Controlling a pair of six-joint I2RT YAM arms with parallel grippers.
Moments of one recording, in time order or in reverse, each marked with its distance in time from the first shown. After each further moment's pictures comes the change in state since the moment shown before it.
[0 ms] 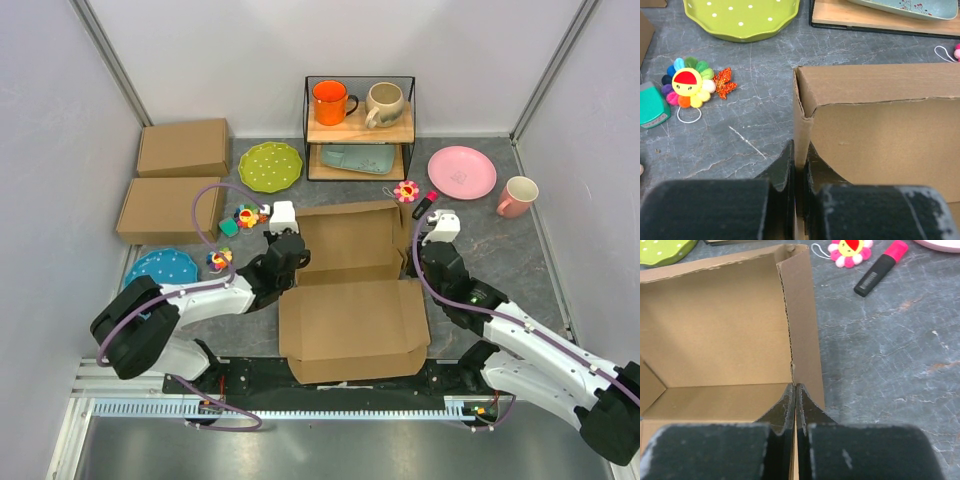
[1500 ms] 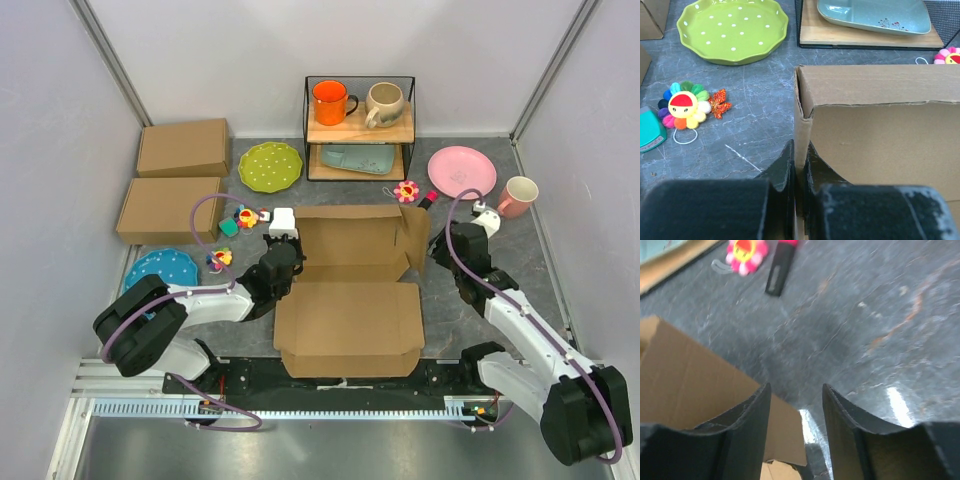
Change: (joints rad) left arm -0.006 0.027 -0.102 0.310 0.021 0.161; right arm -0.426 0.090 0.023 -0.059 -0.127 0.190
